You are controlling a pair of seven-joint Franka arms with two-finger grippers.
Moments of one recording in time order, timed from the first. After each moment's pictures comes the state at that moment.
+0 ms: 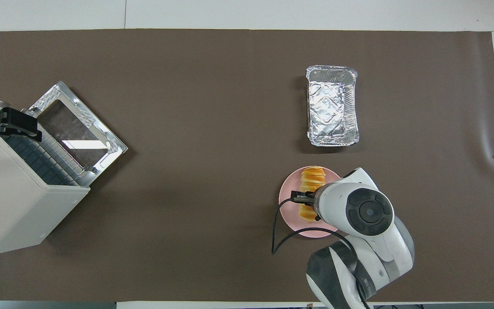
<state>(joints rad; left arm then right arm) -0.10 0.04 0.07 -1.57 -0.03 1.49 -0.08 0.43 -0.11 0.05 -2.41 0.00 2.34 0.65</state>
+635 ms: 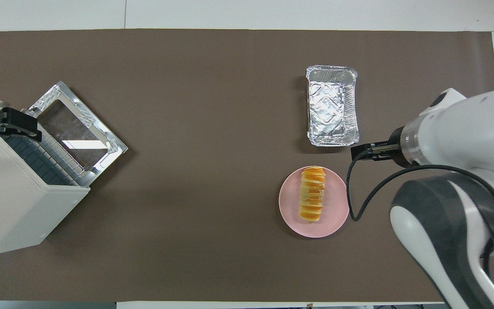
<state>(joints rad) -0.10 0.04 0.07 -1.57 -0.03 1.49 -0.08 0.15 -0.11 0.02 -1.93 0.03 1.82 0.07</state>
